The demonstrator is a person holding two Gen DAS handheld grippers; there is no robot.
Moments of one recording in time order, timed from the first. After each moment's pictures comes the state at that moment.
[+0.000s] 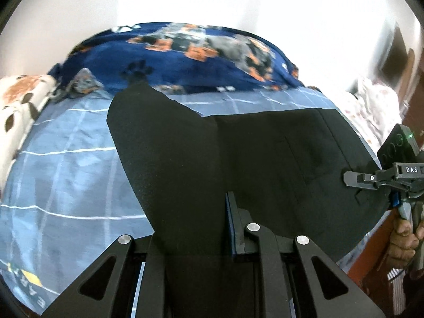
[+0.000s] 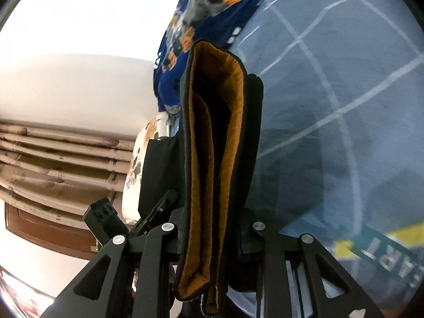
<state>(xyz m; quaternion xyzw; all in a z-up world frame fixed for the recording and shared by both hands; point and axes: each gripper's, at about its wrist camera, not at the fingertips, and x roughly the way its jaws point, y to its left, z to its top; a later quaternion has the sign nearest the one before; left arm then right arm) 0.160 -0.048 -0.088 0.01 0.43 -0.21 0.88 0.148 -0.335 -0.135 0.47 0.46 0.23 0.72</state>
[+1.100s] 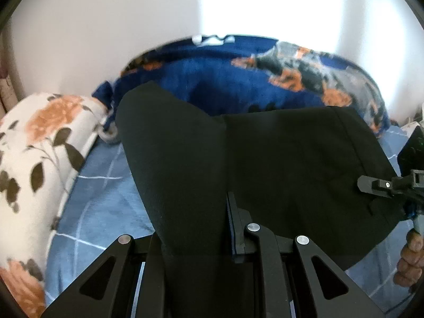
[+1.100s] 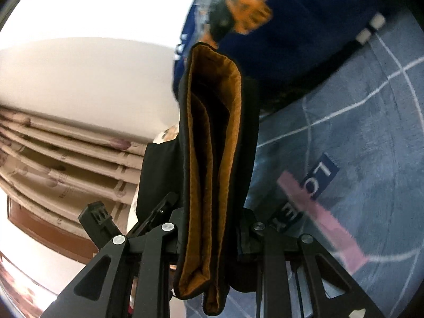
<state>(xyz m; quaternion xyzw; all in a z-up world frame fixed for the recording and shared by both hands) 0.366 0.053 -0.118 0.04 0.40 -0.07 0.91 0.380 -0.221 -0.166 0.45 0.43 0.32 0.71</state>
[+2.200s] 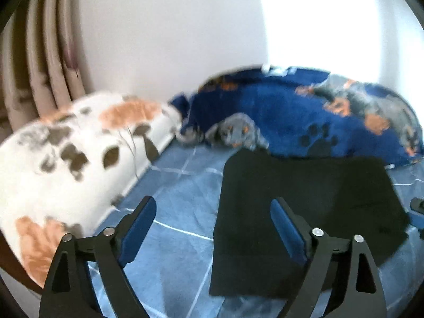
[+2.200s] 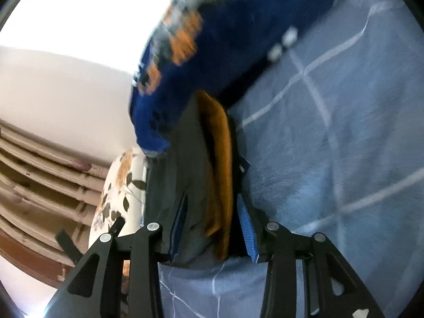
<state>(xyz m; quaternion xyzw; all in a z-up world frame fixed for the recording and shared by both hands) 0.278 0.090 -0.090 0.04 0.29 0.08 0.95 0.328 -0.254 -0.164 0.42 0.40 0.19 0.79</state>
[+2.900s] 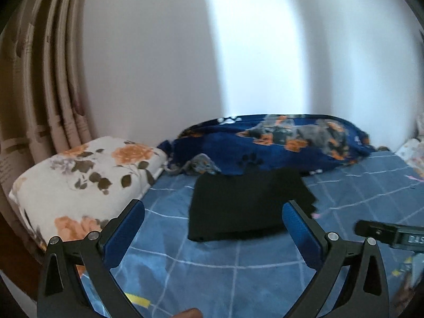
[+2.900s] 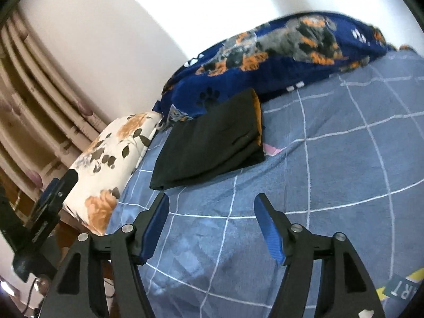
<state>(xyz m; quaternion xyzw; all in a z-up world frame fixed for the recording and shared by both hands) 0.084 0.029 -0.003 0.06 0.21 0.01 0.98 0.149 -0.199 -0.065 0.23 0.36 0.16 0.89</state>
